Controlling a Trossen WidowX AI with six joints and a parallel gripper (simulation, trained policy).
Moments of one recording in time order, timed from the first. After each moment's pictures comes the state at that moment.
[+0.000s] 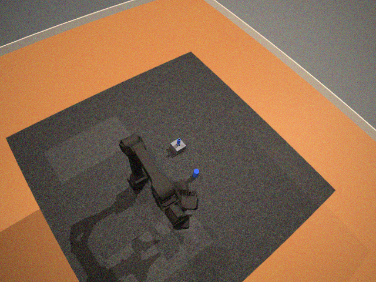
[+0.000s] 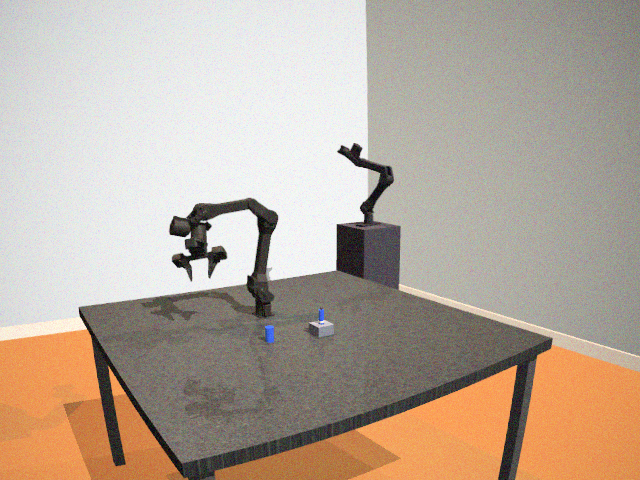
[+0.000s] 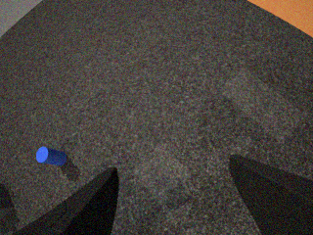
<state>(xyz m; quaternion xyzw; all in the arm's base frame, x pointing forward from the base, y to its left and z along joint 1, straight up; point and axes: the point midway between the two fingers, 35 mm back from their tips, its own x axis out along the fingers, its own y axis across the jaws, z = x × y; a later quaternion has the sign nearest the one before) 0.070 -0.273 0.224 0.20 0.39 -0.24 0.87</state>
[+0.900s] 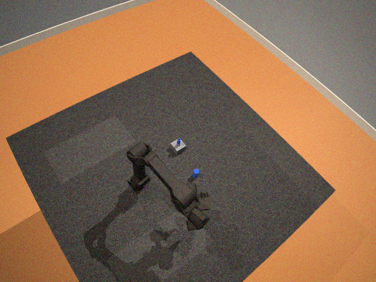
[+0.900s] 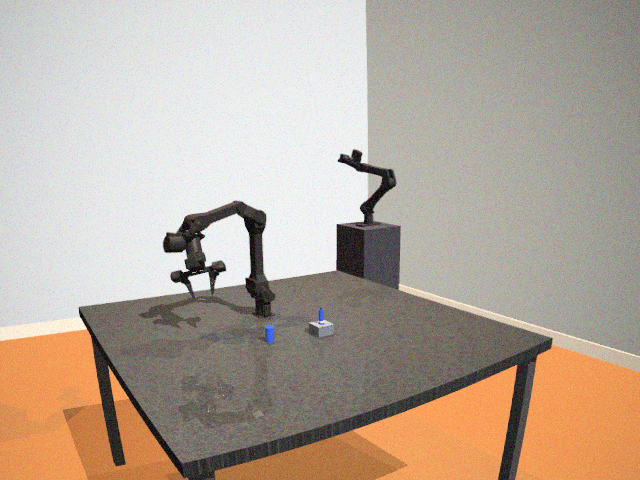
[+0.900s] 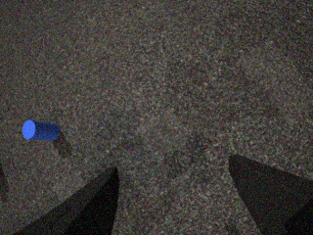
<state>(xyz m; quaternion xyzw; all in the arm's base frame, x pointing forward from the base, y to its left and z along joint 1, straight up) 0.109 -0.287 0.179 0.20 0.49 -0.15 0.84</state>
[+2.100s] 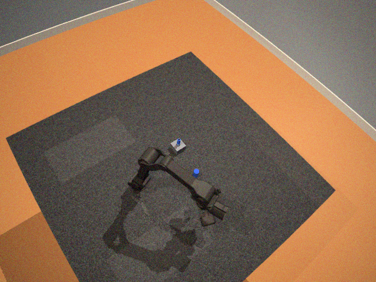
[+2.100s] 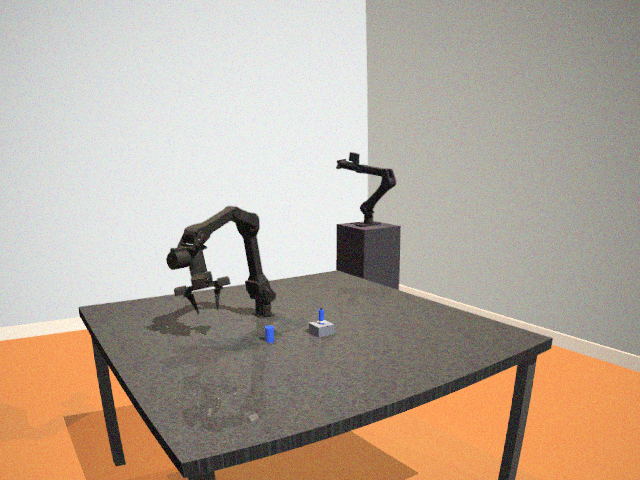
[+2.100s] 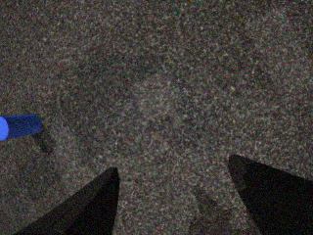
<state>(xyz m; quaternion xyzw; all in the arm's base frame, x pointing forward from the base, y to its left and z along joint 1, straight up) 0.159 -0.294 0.142 0.18 0.59 -0.10 0.78</state>
